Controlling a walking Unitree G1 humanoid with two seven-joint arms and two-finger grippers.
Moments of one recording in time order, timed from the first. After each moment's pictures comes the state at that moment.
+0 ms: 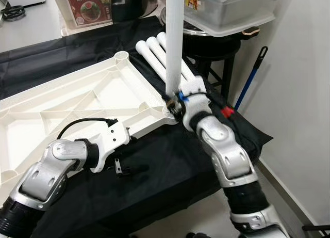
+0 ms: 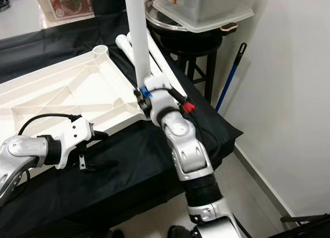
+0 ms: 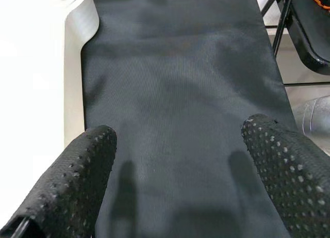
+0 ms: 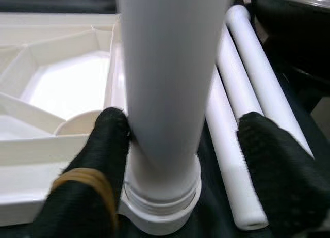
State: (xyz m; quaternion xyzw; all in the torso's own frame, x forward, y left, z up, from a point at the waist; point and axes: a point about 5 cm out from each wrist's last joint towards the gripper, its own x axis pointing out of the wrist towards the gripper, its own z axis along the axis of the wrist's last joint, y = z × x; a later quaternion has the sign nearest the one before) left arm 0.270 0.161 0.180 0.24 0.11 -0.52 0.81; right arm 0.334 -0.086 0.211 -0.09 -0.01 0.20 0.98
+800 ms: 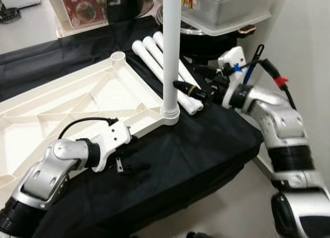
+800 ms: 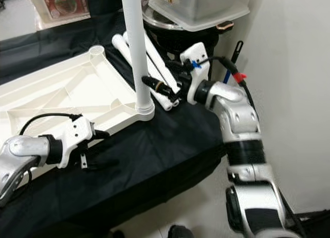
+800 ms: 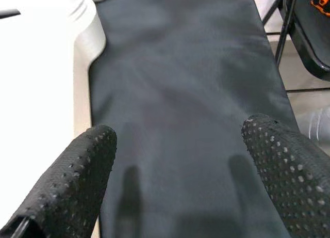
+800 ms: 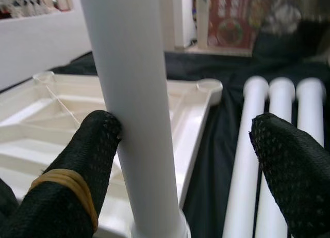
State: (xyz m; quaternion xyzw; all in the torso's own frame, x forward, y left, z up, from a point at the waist) left arm 0.274 0.159 0.187 0.24 0.09 -0.51 0.82; right arm 0.364 -0.144 0.279 -0.05 -0.07 0.44 0.89
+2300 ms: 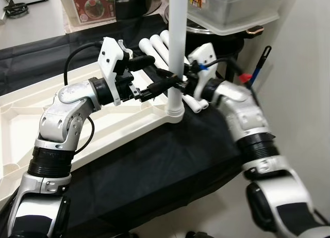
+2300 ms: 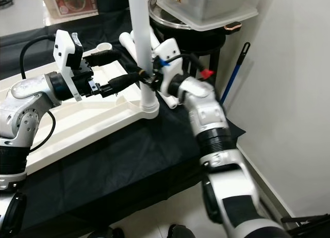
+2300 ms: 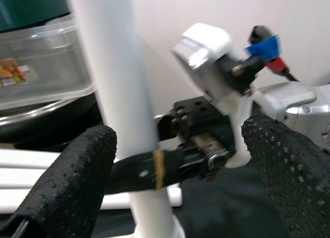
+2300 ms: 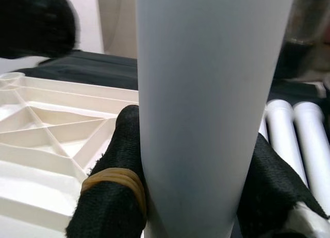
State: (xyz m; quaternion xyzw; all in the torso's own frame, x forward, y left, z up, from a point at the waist) left arm 0.324 0.128 0.299 0.09 -0.16 -0.48 0.86; right arm 0.380 -0.086 0.260 -0.09 -0.10 0.34 0.93
